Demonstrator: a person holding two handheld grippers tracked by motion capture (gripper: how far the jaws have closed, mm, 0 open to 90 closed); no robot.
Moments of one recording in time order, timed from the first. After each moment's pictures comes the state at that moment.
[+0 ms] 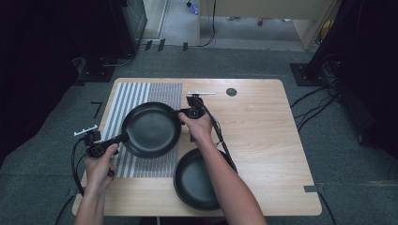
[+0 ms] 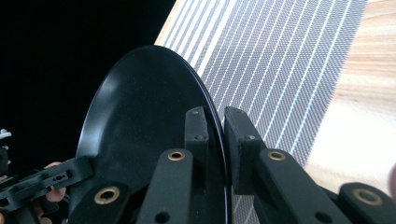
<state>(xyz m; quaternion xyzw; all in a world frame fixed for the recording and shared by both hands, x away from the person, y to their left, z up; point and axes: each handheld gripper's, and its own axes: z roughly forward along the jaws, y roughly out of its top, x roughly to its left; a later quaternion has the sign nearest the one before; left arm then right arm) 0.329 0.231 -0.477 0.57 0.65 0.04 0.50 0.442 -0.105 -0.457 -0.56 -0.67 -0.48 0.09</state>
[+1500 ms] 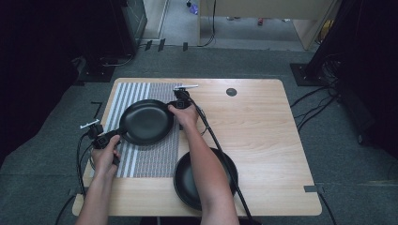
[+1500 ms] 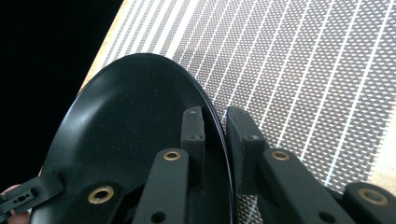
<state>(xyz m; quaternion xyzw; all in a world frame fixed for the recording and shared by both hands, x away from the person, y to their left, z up) 0.379 0.245 -0.521 0.52 0.70 0.06 0.48 0.520 -0.060 -0.508 -0.57 -0.69 -0.44 0.07</state>
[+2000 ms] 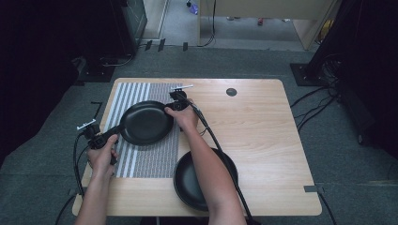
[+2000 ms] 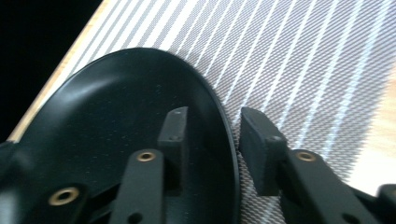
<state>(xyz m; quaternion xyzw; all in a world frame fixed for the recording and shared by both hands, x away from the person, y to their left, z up) 0.374 0.251 -0.512 0.52 0.69 0.11 0.49 0.508 -0.051 -0.498 -0.55 -0.73 -0.41 -0.01</state>
